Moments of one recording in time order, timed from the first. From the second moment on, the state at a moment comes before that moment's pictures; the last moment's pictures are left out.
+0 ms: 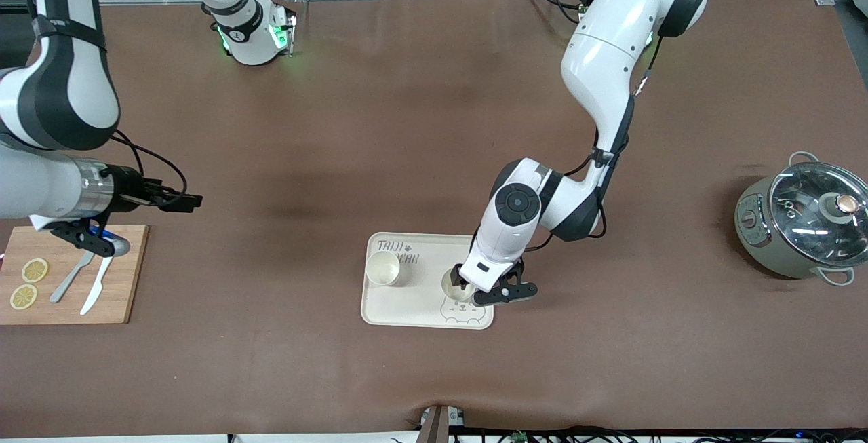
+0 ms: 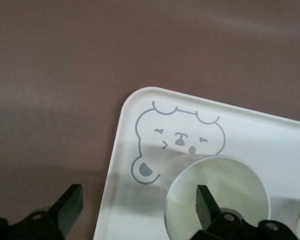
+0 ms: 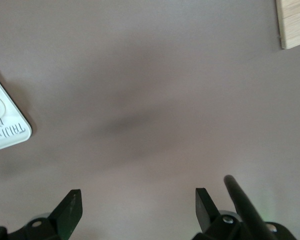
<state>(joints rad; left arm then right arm) -0.59 0.97 0.05 -1.15 -0.02 2.35 -0.72 0.05 0.34 -0.02 -1.51 0.18 1.55 0.40</state>
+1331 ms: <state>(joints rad) -0.62 0.98 0.05 -1.14 0.01 2.37 -0.74 0.14 0.41 -0.02 -1.51 0.27 1.68 0.68</state>
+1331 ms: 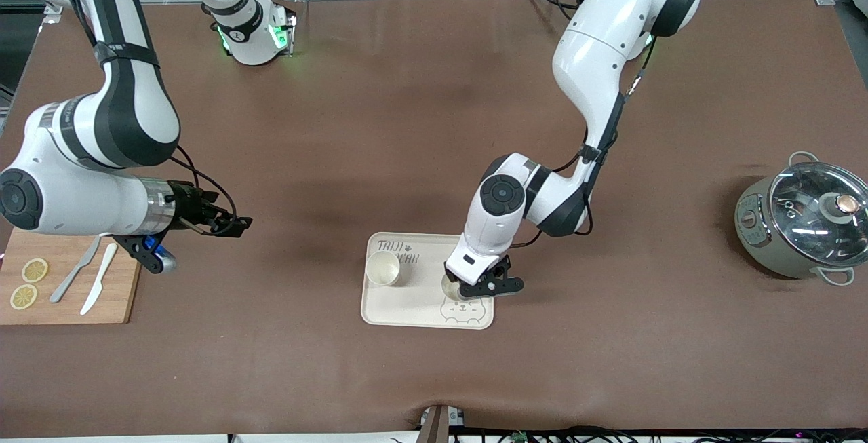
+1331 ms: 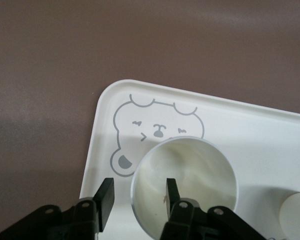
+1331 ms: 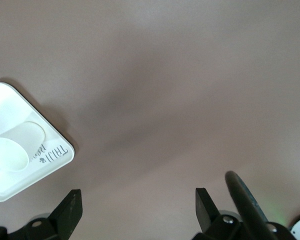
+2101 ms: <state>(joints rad) -0.61 0.98 0.05 -1.14 0.01 2.37 -0.74 0.24 0.51 -0.02 -1.51 0.28 1.92 0.92</state>
